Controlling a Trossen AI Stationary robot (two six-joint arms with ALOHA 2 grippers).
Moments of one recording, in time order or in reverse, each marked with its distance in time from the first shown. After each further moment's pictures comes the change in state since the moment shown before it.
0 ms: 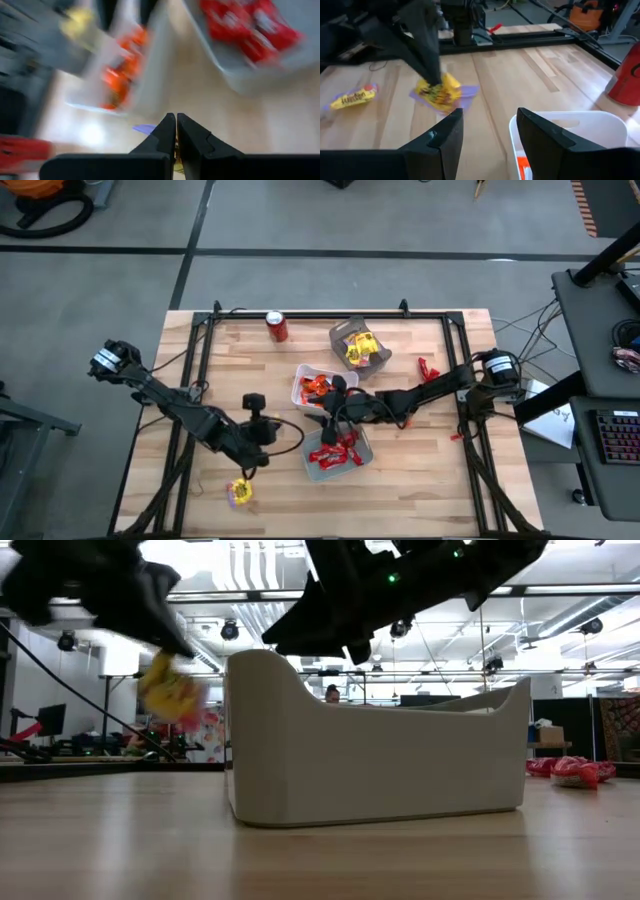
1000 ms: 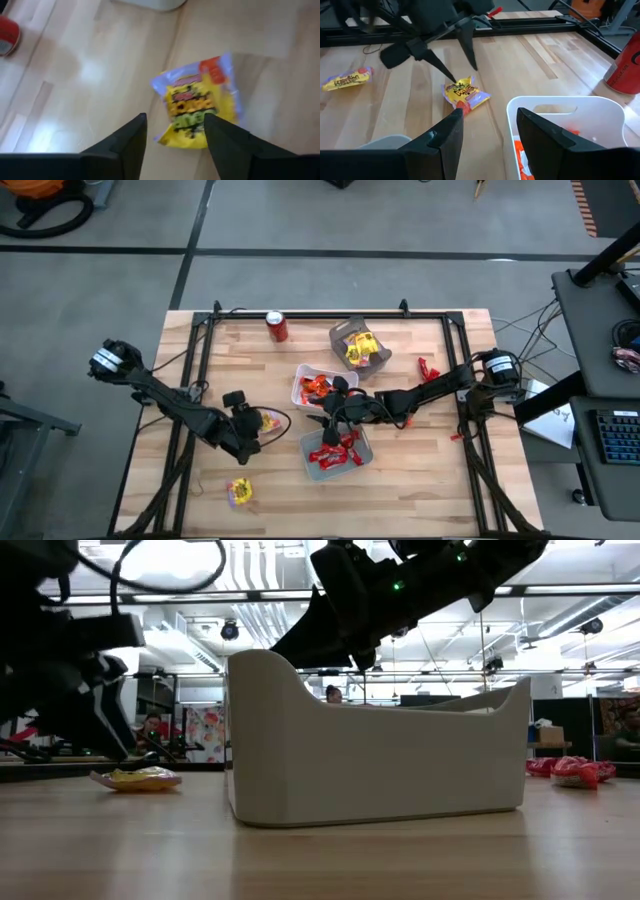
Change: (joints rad) left arm 0.023 -0.010 -0.265 -0.054 0.091 -0.459; right arm 0.000 -0.003 -0.001 -0.075 0.000 0.000
